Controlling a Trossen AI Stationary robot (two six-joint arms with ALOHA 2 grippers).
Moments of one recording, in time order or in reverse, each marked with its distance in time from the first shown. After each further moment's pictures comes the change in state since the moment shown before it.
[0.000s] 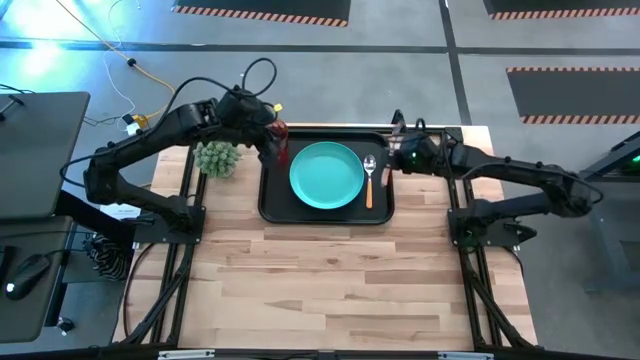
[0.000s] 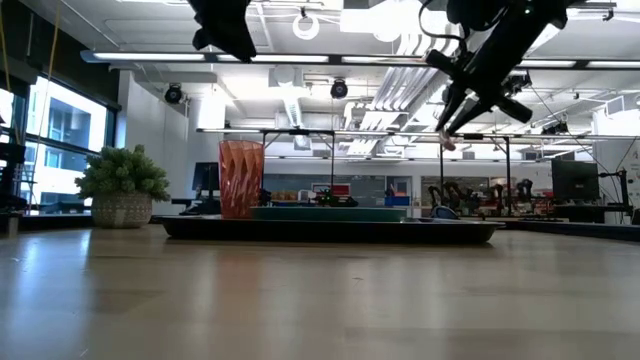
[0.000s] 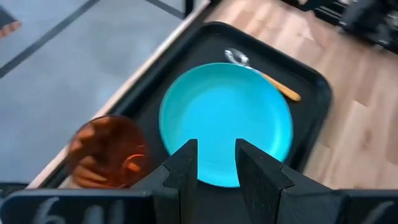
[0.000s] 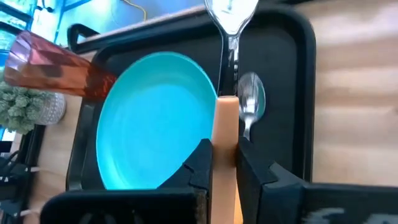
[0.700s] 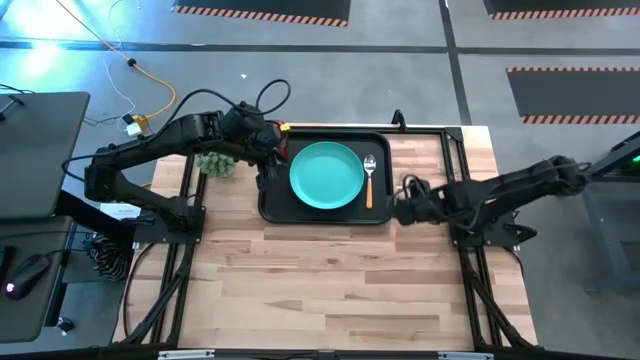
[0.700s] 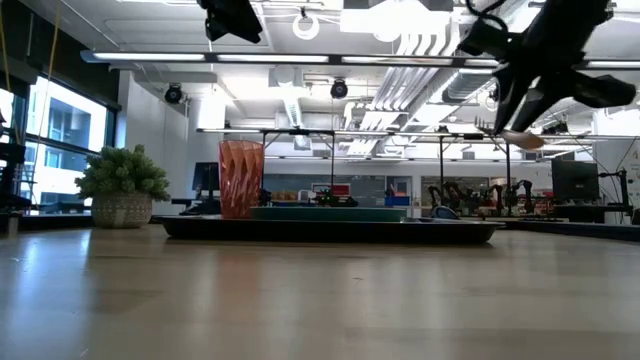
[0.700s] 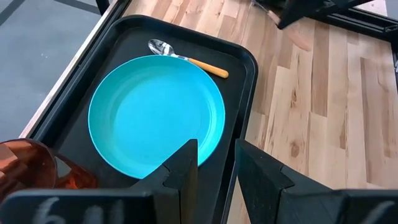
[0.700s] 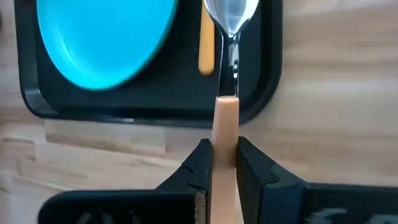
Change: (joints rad) left arm -0.139 0.000 0.000 -0.008 0.143 0.071; right arm 0.590 0.043 0.000 -0.297 0.092 0.666
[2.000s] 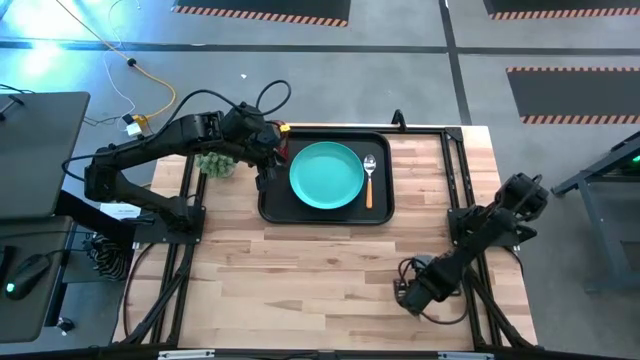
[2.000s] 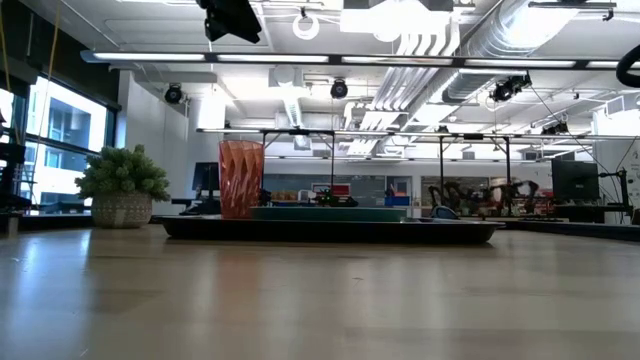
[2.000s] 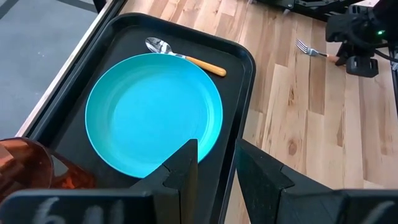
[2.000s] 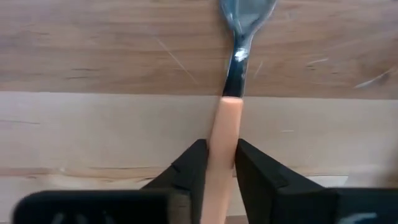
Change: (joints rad) left arm -0.005 0.000 0.000 -0.006 0.009 -0.001; right arm 0.570 0.522 0.004 0.183 -0.495 0.525
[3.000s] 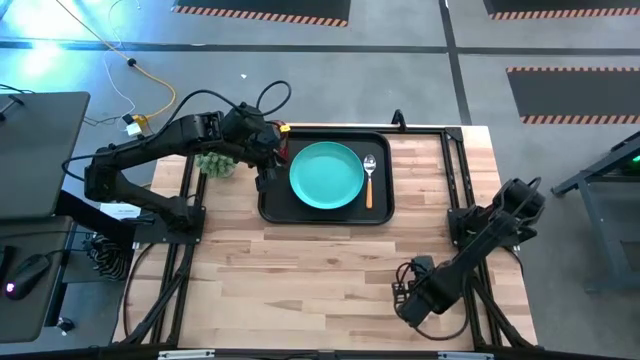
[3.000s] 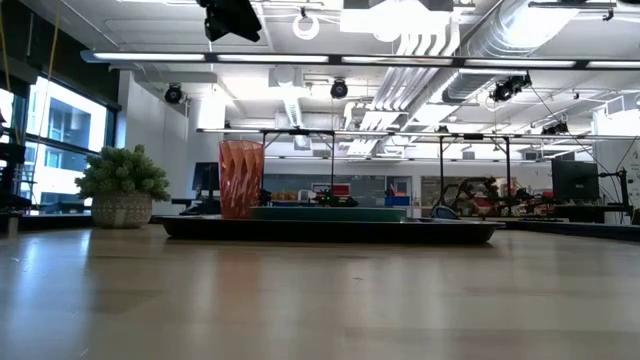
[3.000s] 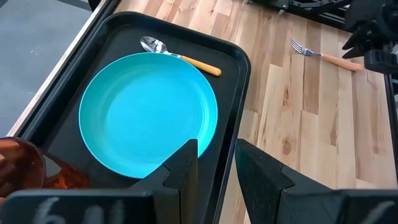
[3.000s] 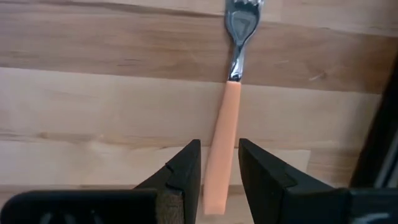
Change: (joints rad) left arm -0.003 0.000 0.000 0.000 0.017 -0.010; right arm 0.018 0.046 0.282 -0.378 0.070 -0.033
